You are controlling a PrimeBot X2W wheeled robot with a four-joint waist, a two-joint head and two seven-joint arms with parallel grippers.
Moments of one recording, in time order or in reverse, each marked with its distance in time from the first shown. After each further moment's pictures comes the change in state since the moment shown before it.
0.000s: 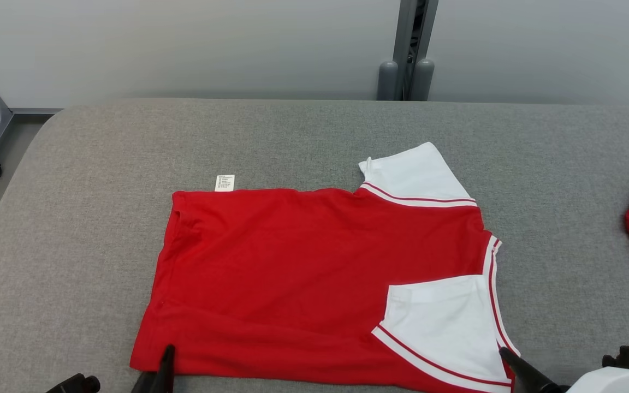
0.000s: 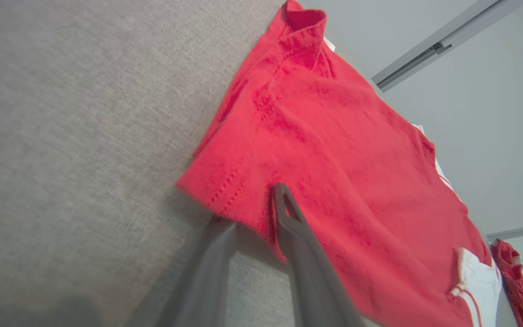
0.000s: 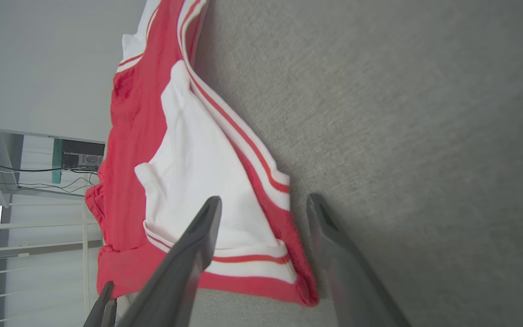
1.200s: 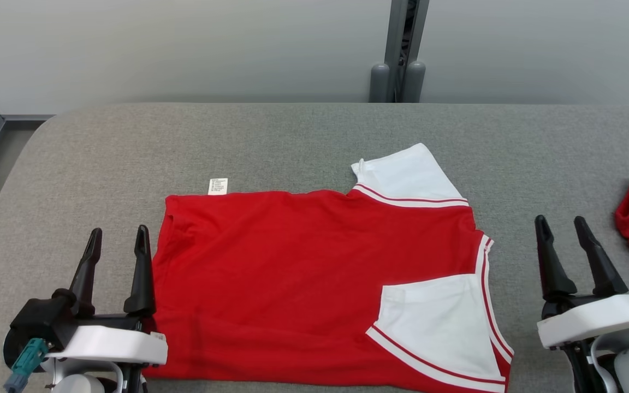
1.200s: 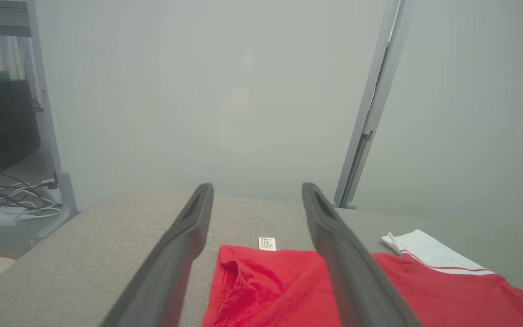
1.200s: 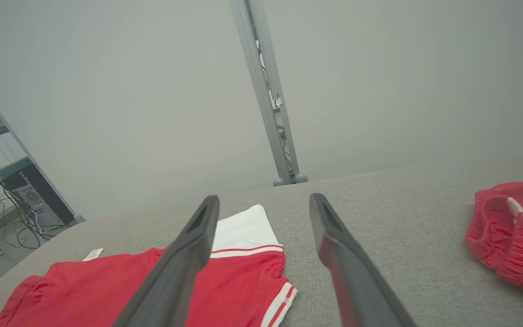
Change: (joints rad) left arm -0.038 -0.158 0.447 -0.394 0.868 0.017 -0.015; right arm -0.215 -0.148 0.183 -0.072 -0.460 0.000 -0.665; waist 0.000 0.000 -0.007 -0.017
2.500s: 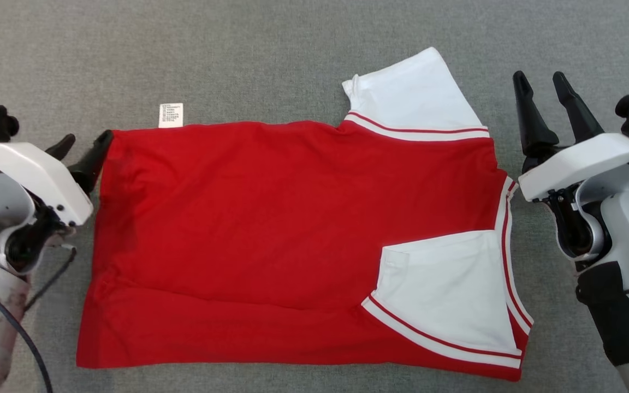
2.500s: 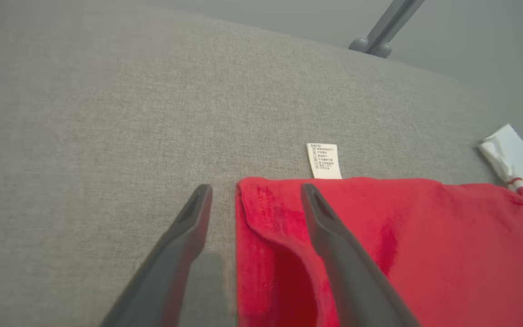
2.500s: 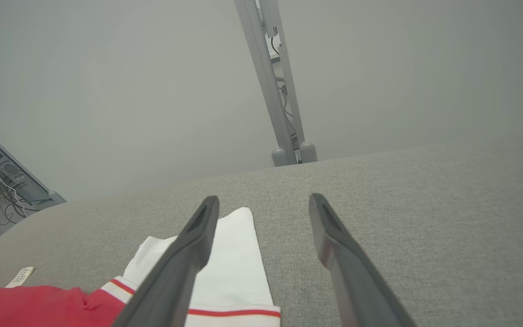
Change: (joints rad) left arm -0.596 0.347 -0.349 0.441 -0.552 -0.043 0.535; right arm -0.538 -0.025 0.169 0.330 0.109 0.000 0.048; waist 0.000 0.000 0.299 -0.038
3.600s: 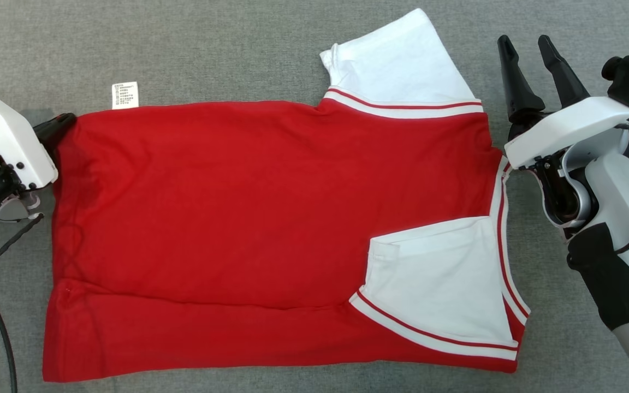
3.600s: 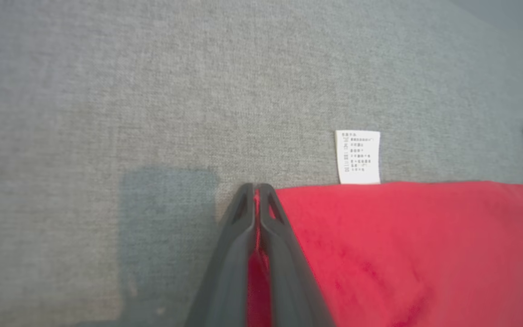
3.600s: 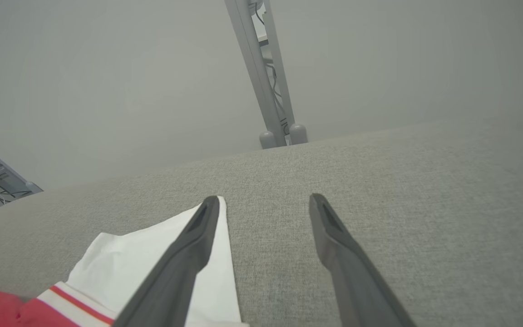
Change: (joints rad) left arm -0.202 0.108 -0.164 0.108 -0.235 -0.001 0.243; right arm -0.184 -0.014 0.177 0.163 0.119 0.000 -0.089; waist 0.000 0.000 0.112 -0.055
